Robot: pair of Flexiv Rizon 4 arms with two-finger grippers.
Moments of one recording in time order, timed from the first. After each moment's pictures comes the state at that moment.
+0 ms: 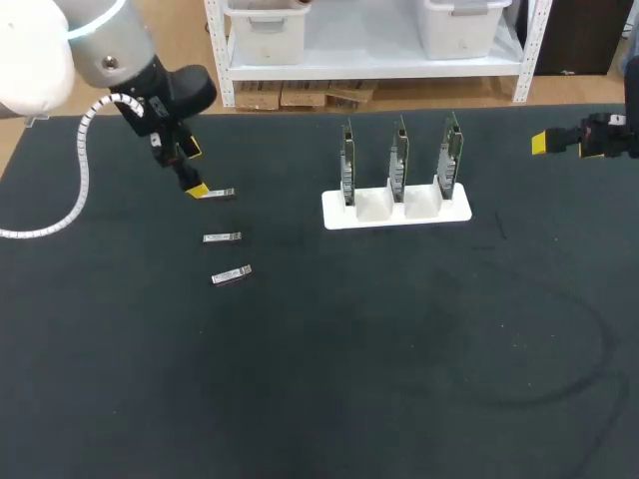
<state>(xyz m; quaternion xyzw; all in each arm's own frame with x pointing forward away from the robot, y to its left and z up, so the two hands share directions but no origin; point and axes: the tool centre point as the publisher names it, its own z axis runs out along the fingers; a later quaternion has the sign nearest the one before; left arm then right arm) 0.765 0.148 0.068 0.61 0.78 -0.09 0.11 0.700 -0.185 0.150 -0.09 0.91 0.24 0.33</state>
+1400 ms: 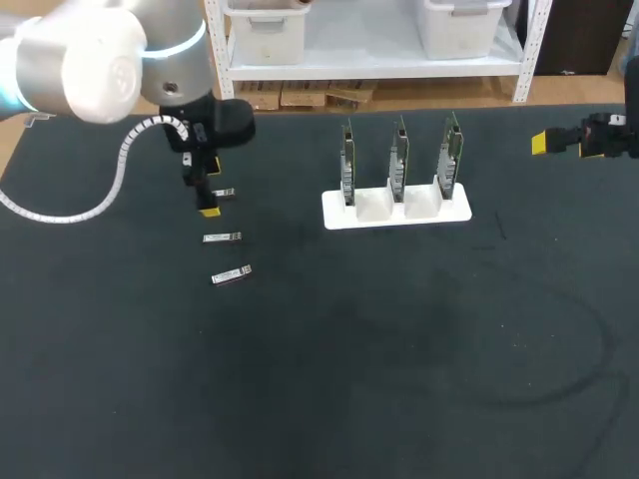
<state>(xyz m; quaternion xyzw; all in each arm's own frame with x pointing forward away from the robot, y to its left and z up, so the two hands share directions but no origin) 0.774 0.138 0.022 0.67 0.74 -0.01 0.02 0.700 -0.185 0.150 -0.09 0.91 0.24 0.33</state>
